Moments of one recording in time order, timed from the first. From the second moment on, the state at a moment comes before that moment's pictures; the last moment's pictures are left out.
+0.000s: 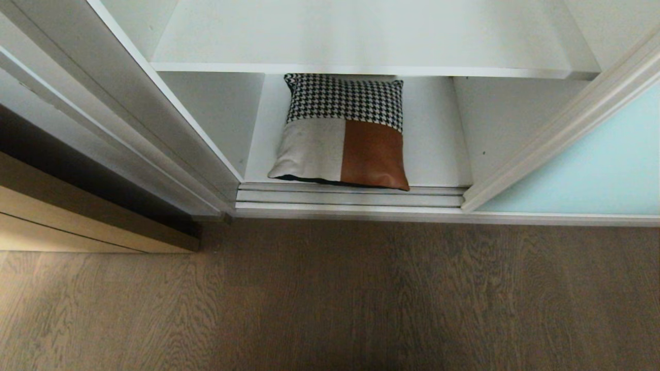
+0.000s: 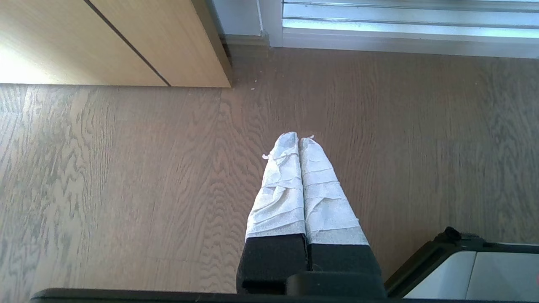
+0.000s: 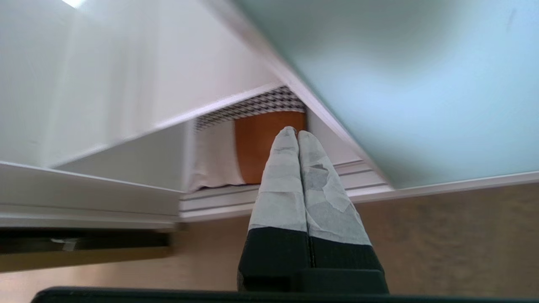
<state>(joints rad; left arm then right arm) 0.02 0.00 -0.01 0.02 0.01 0.02 -0.64 1.06 -1.11 -0.23 0.79 0.66</state>
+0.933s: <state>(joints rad) 0.02 0.00 -0.01 0.02 0.01 0.02 -0.56 1.33 -1.25 -0.28 0.84 0.70</state>
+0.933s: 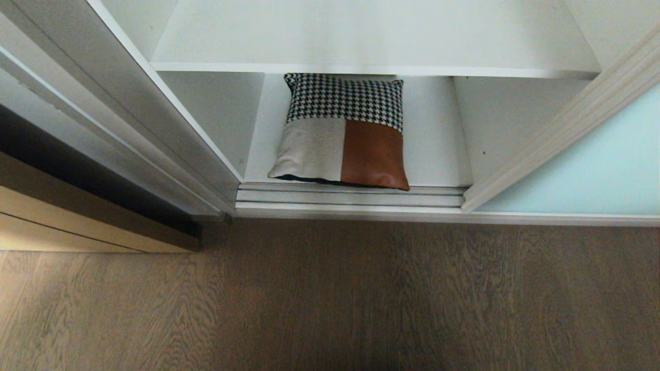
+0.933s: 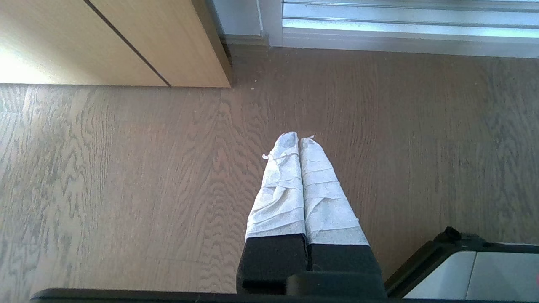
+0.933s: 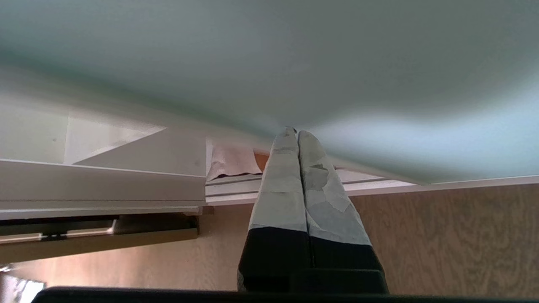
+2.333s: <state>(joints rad) 0.02 0.00 -0.01 0.02 0.01 0.02 -0.22 1.40 -1.32 -0.28 0.70 0.68</state>
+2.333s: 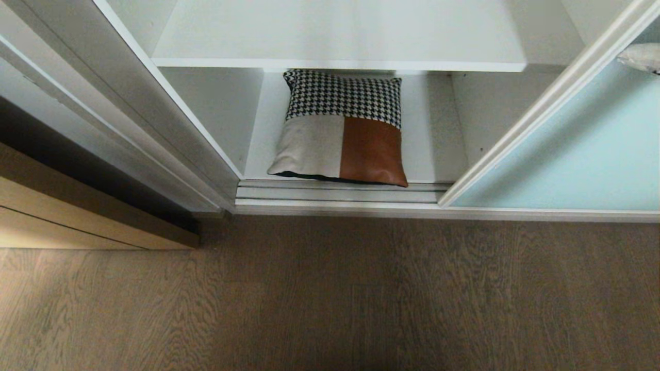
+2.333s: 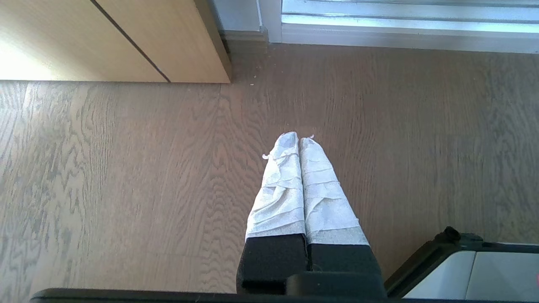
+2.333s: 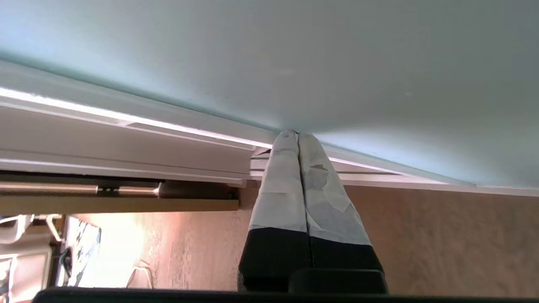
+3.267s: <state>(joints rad) 0.02 0.00 -0.01 0.02 0.01 0.02 0.58 1.46 -1.29 -0.25 0.31 0.24</state>
